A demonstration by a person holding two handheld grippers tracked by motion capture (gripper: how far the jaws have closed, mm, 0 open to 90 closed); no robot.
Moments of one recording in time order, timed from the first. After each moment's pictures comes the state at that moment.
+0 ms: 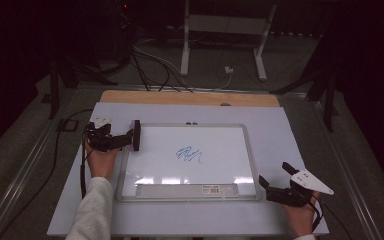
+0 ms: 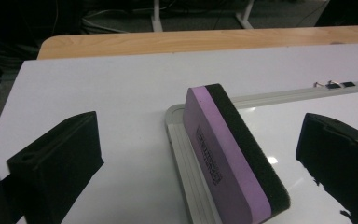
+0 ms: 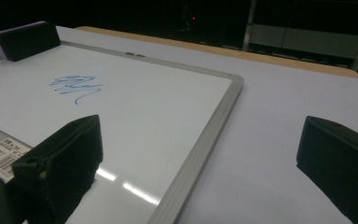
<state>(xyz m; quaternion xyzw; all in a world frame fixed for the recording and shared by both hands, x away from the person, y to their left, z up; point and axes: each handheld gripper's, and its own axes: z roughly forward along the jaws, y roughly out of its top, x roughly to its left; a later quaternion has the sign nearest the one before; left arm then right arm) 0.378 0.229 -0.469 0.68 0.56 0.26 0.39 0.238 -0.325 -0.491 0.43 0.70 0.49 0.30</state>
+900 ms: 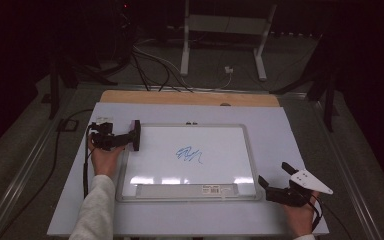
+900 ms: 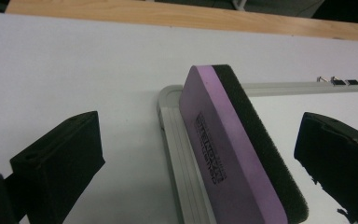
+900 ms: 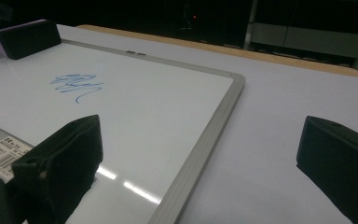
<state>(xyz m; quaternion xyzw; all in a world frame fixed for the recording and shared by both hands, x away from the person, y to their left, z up) 0.394 0.232 -0.487 0.67 0.60 0.20 0.39 0.239 -0.324 -0.492 0.43 0.70 0.49 0.29</state>
